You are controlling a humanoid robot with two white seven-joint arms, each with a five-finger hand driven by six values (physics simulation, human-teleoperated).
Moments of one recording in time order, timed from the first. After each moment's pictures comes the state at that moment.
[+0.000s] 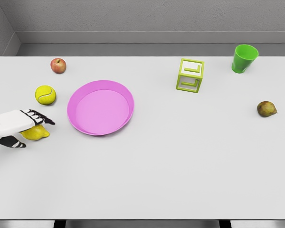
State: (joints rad) left arm -0.13 0.85 -0.11 -1.51 -0.49 -0.61 -0.61; right arm 0.02 0.00 -0.21 0.02 0.08 -0.02 -0.08
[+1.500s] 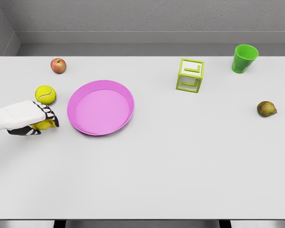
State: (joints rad) left arm -0.21 0.85 -0.17 -1.58 -0.49 -0.61 -0.61; right arm 0.02 0.00 -0.21 0.02 0.08 -0.02 -0.08
